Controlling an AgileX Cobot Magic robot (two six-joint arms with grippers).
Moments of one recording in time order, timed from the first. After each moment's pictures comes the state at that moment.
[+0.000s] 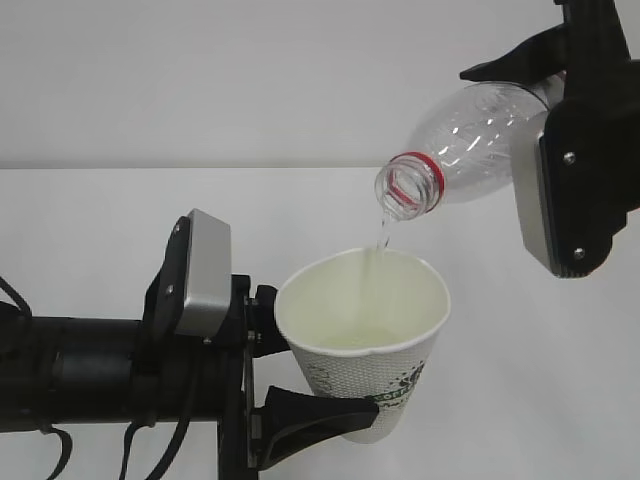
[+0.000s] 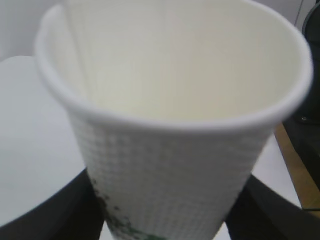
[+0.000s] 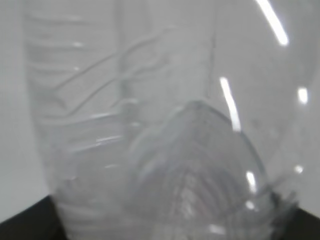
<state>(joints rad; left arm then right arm) -0.62 1.74 -0.54 0.91 -1.05 -0.38 0.40 1.17 -0.77 -1.84 -0.08 0.11</state>
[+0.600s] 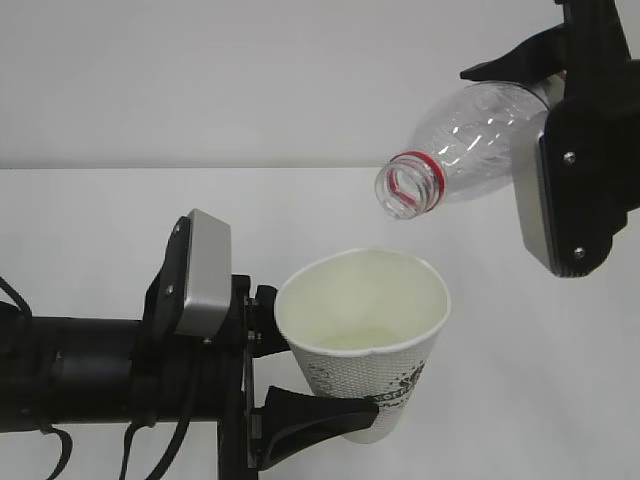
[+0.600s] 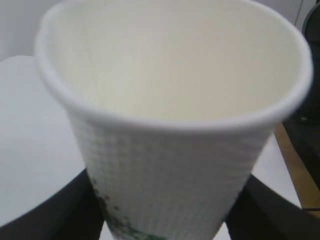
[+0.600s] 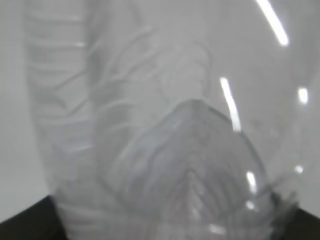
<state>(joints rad) -0.62 1.74 -0.54 0.91 -1.05 -0.38 0.40 1.17 -0.77 -1.84 -0.08 0.11</state>
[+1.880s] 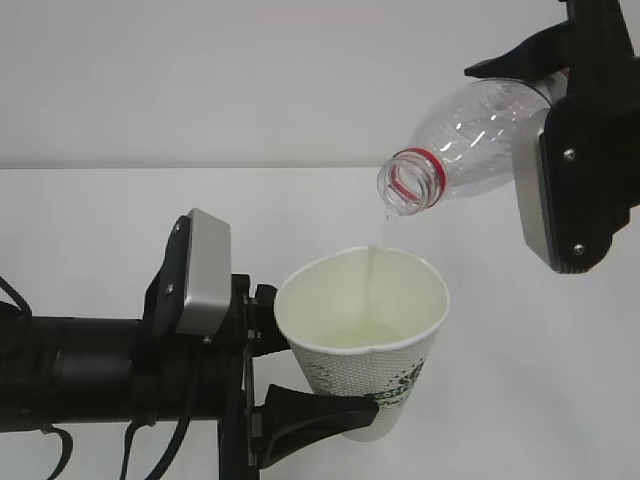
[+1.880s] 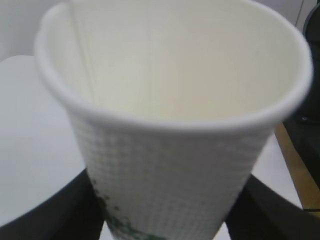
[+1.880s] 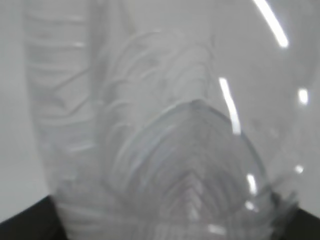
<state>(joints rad) -0.62 1.74 -0.54 0.91 -1.05 -0.38 0.40 1.17 -0.77 -1.84 -0.06 0.11</state>
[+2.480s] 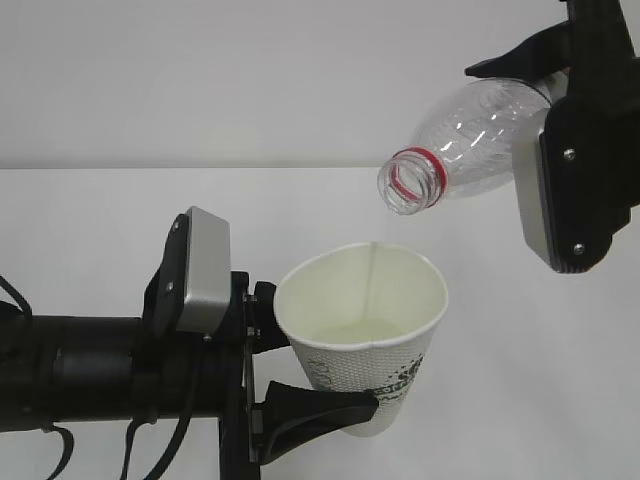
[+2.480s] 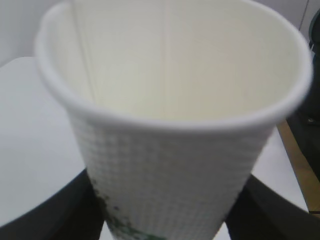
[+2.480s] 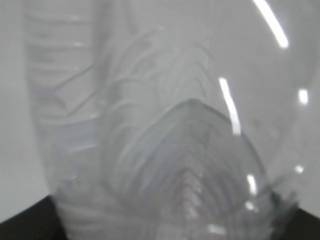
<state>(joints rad) -0.62 1.74 -0.54 0.89 -1.05 -0.37 0.40 1.17 -0.77 -1.84 -0.06 0.11</state>
